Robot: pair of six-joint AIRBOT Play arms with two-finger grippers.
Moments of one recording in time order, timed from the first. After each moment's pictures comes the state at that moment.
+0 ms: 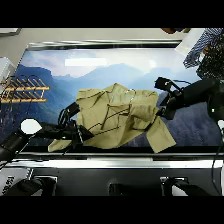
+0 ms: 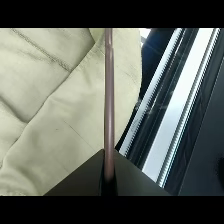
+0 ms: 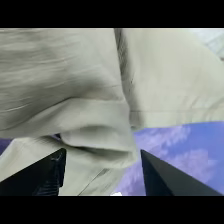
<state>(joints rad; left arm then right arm) -0.36 -0.97 0.72 0.68 -1.03 -0.58 -0.05 -1.26 1.22 1.97 -1.29 -2.82</state>
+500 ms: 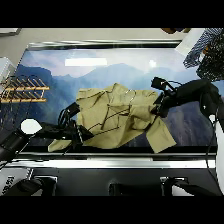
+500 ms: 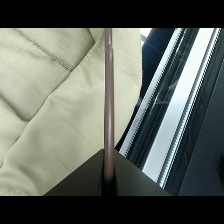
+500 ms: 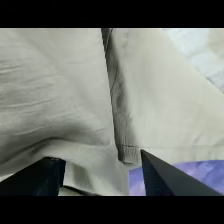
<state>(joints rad) -0.36 -0.97 0.72 0.68 -1.03 -0.58 -0.05 -1.36 1.22 2.09 -1.23 -2.89</state>
